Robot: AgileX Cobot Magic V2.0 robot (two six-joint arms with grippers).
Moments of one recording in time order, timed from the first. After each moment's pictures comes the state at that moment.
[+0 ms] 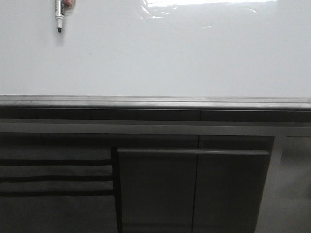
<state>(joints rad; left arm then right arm) -0.13 -0.01 0.00 -0.09 0.06 0.12 -0.03 -0.01 0.01 0.21 0.07 -0.16</state>
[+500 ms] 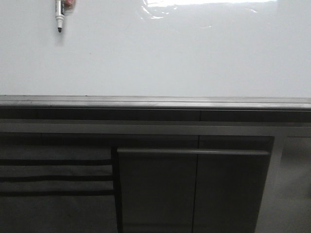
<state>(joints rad) -0.13 -0.01 0.00 -0.09 0.06 0.12 -0.03 -0.01 0.01 0.21 0.07 -0.16</state>
